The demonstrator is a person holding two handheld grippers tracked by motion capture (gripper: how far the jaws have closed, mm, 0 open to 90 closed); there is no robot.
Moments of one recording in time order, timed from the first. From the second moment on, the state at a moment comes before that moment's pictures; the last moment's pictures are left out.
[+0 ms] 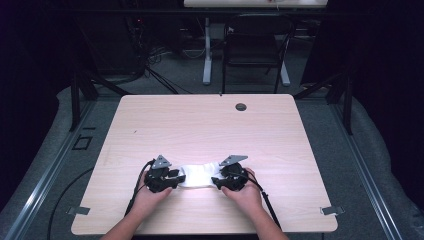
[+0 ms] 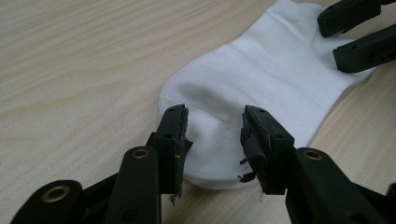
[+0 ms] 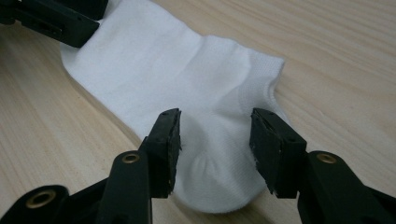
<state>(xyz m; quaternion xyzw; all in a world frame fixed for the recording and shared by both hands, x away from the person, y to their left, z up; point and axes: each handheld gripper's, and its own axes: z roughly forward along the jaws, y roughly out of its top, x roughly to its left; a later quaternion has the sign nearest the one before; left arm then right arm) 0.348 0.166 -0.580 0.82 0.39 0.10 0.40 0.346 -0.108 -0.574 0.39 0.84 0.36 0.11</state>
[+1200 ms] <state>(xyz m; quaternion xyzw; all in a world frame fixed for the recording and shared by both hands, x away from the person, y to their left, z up) 0.300 0.206 -0.540 0.81 0.40 0.11 0.42 0.281 -0.143 -0.532 0.39 0.83 0.37 0.14</state>
